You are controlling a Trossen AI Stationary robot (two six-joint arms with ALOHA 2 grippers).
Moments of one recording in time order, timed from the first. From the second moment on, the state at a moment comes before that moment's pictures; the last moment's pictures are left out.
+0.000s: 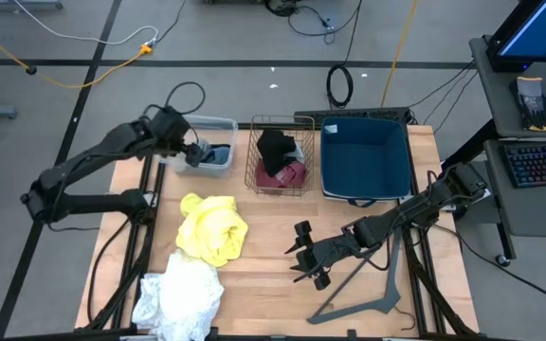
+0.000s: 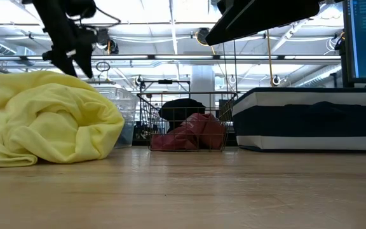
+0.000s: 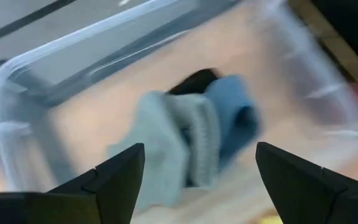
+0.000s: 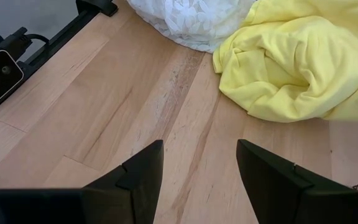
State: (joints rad) left arm 0.67 0.99 0.97 -0.93 -0.16 -0.27; right arm 0.44 1.61 1.03 -0.06 0.21 -0.12
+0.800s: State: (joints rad) left arm -0.16 1.02 0.98 -1.00 -0.10 -0.59; right arm 0.44 1.61 1.03 -0.07 0.21 -0.12
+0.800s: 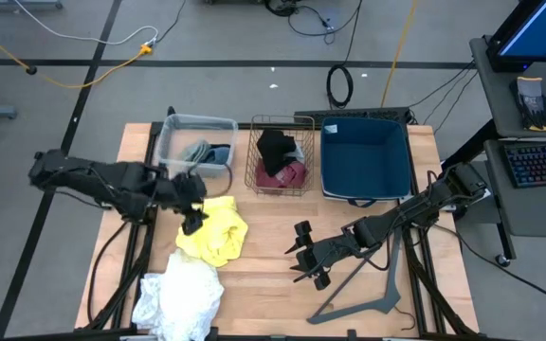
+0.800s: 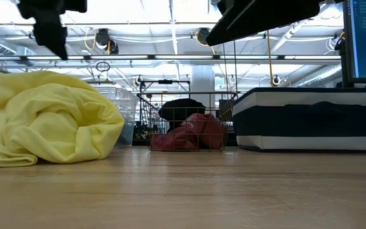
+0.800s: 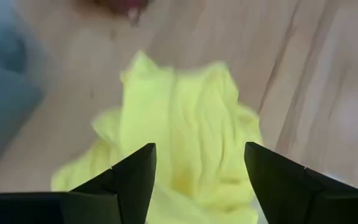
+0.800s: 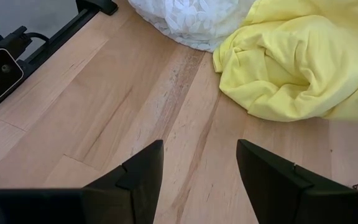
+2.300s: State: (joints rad) left arm -0.27 1.16 0.42 -0.35 -0.11 -0.86; right arm 0.44 1.61 1.03 -0.07 0.21 -0.12
